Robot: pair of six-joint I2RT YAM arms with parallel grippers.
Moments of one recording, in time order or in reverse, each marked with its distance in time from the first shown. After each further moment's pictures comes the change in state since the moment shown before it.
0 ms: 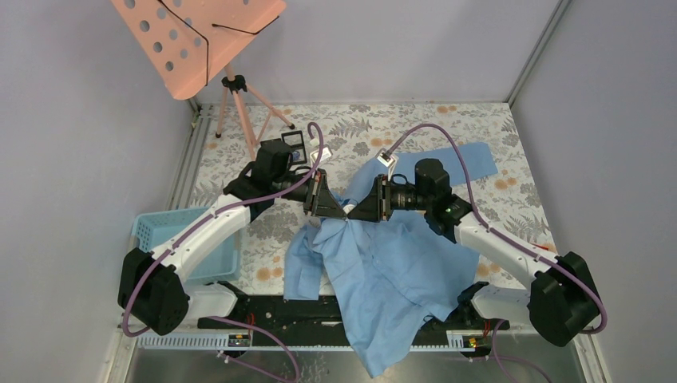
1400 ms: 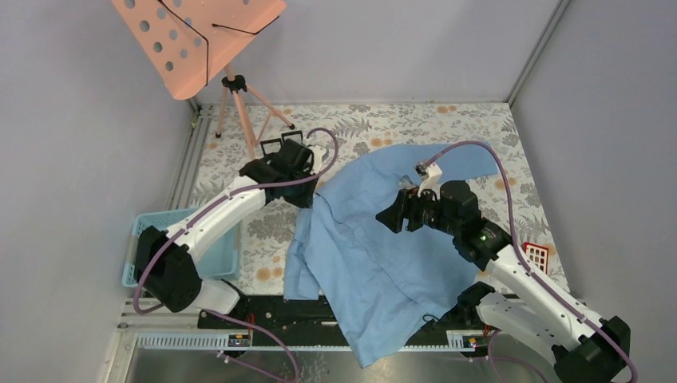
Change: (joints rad) left arm -0.034 0.145 0.210 -0.498 -0.922 0.198; right arm -0.006 -0.371 -0.064 -0.420 0.489 -0.172
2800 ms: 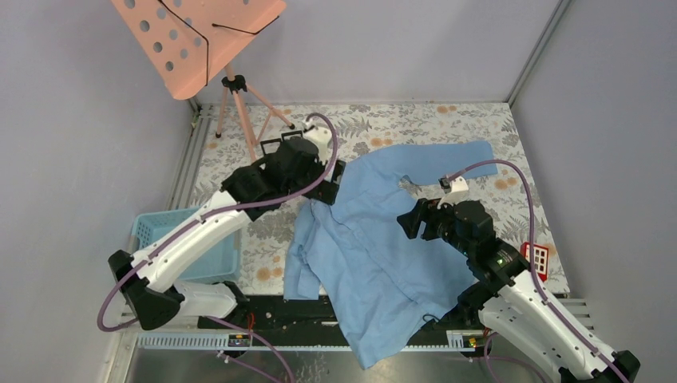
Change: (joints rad) left arm -0.278 -0.141 0.159 -0.051 -0.381 -0.095; right arm 0.000 -0.250 -0.112 -0.161 0.319 -0.008
